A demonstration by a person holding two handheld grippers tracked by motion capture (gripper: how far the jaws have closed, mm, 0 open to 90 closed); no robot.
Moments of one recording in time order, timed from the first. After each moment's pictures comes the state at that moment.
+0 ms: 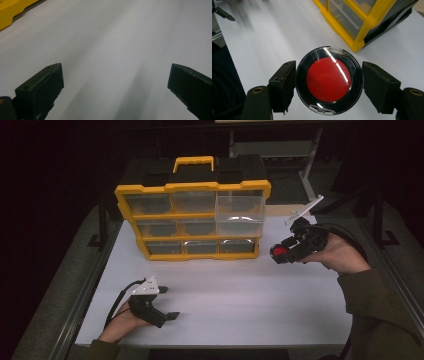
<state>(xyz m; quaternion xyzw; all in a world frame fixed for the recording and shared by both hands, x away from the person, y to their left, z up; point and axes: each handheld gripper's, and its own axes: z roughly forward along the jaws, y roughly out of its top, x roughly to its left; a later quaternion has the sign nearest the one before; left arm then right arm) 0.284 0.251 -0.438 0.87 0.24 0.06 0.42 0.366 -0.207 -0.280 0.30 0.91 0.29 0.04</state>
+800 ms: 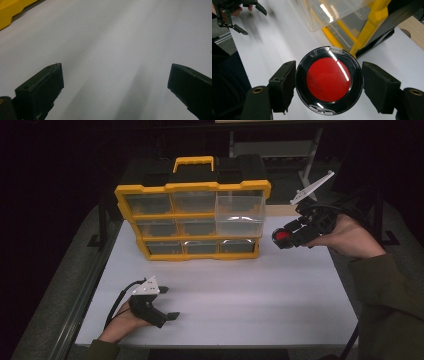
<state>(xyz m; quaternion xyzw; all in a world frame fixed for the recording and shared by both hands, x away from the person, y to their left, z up) 0.284 0.250 -0.438 0.87 0.24 0.06 0.42 0.368 -0.208 -0.229 0.29 0.90 0.31 0.05</state>
